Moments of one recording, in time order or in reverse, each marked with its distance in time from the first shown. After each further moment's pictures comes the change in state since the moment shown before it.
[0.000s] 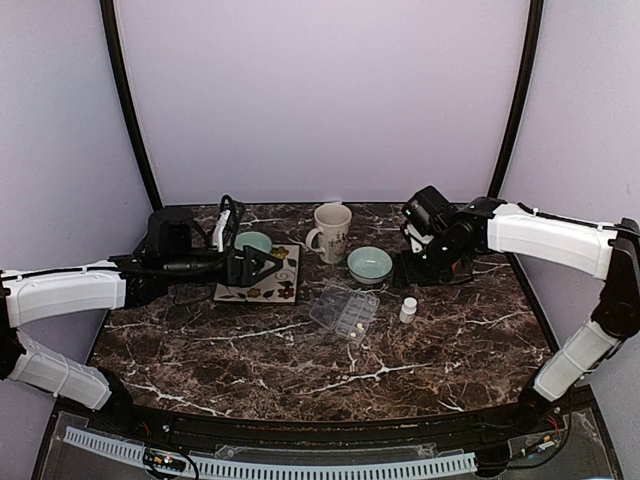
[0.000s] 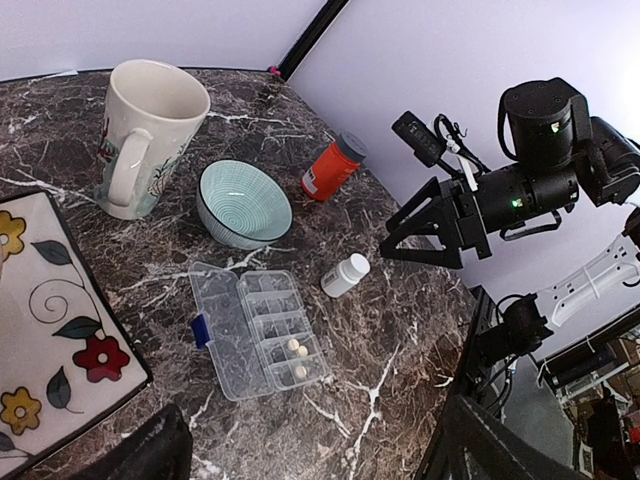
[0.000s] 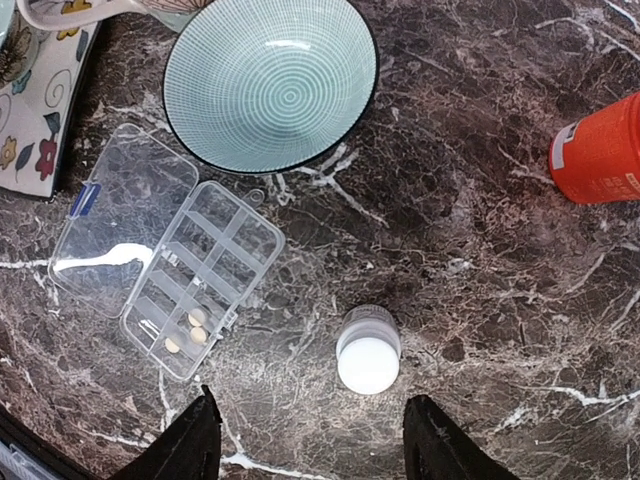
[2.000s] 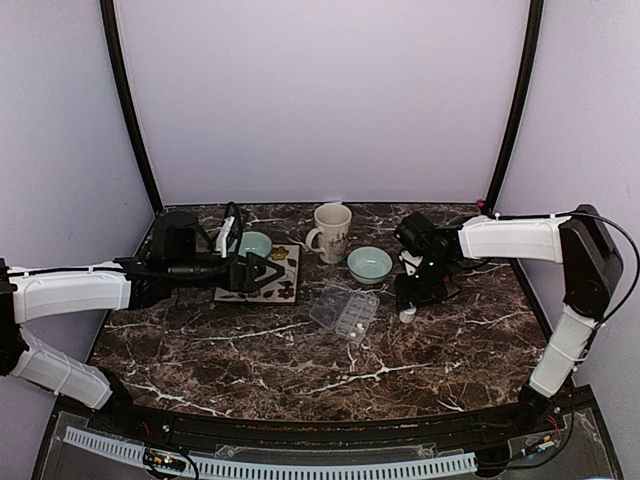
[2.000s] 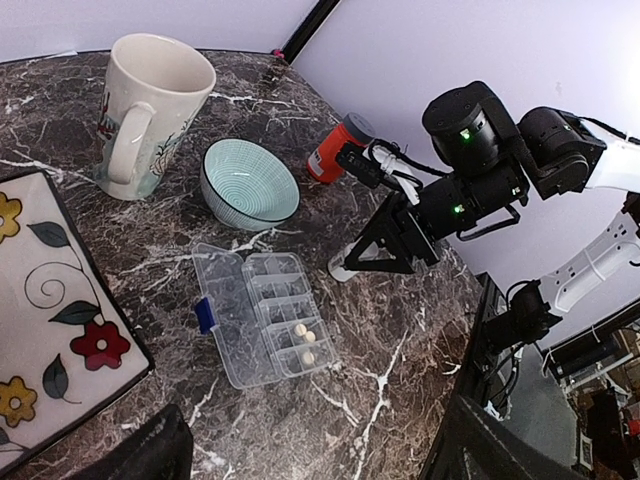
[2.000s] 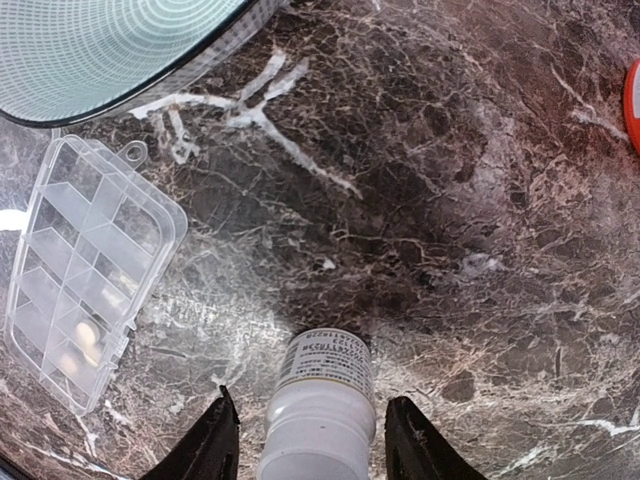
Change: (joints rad) left arm 0.000 0.029 -0.018 0.010 0.014 0.014; right arm -0.072 0.196 -0.062 0.057 -0.066 -0.061
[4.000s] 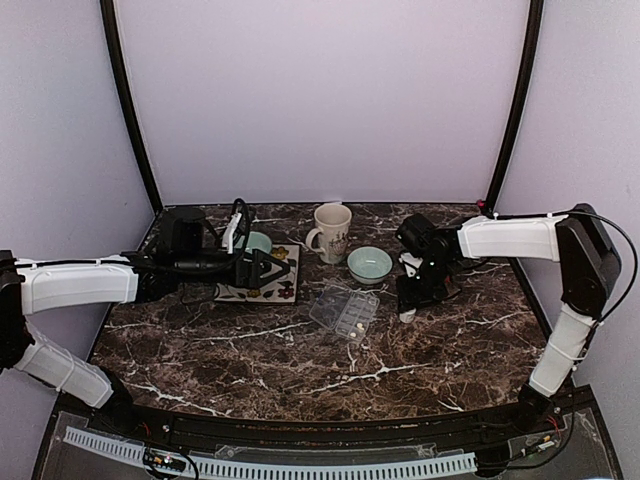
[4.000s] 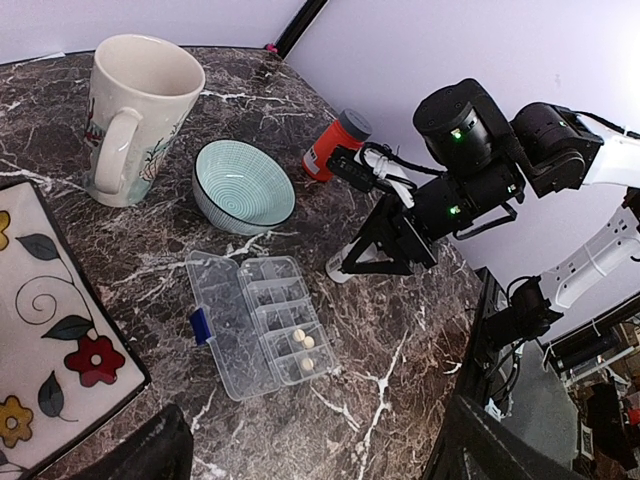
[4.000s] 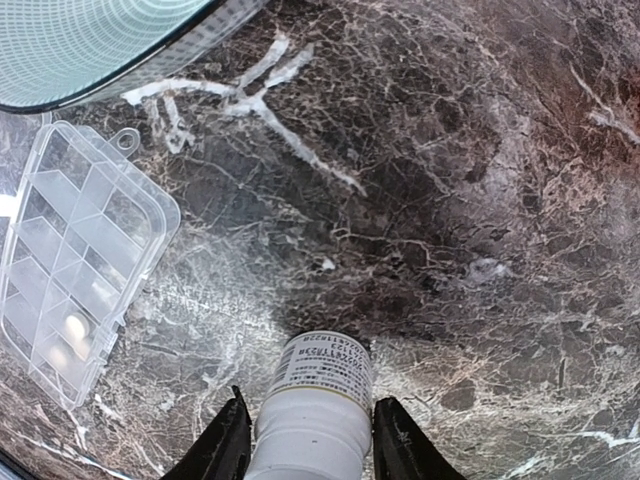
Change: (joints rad) left arm 0.000 0.062 0.053 -0.008 0.024 0.023; right arm -0.017 0.015 -0.002 0.000 -0.034 -0.046
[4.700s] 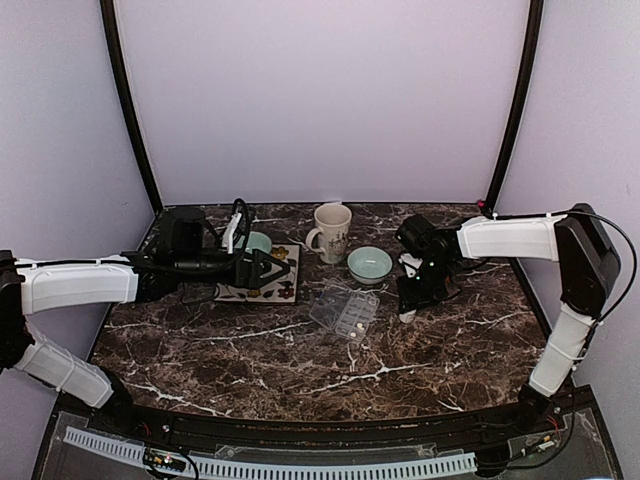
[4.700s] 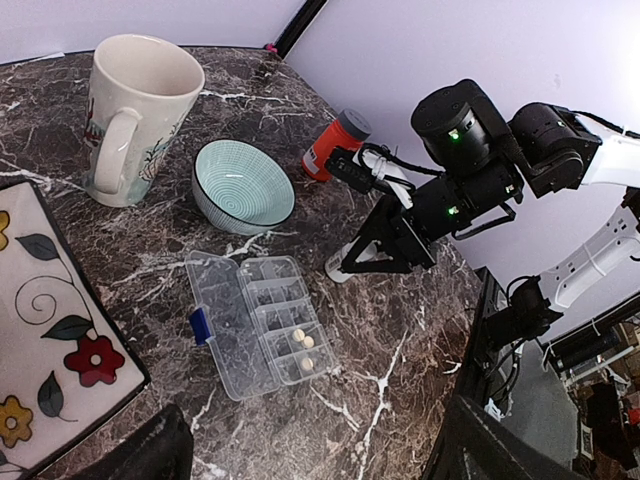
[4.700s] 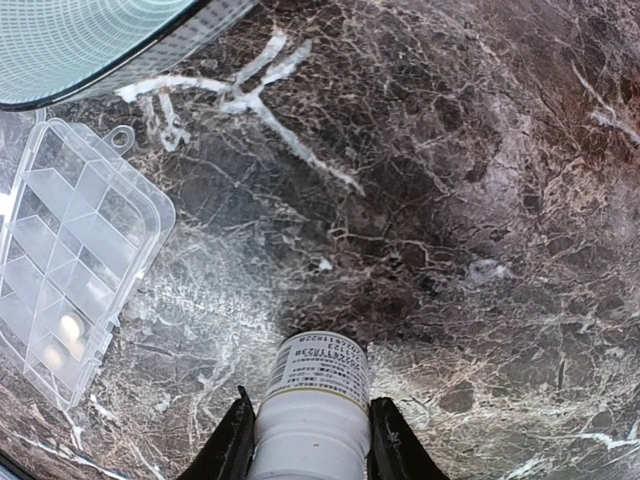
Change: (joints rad) left arm 0.000 0.000 0.000 0.000 0.000 0.000; right arm -0.001 0.006 -0.002 0.000 -0.007 -0.006
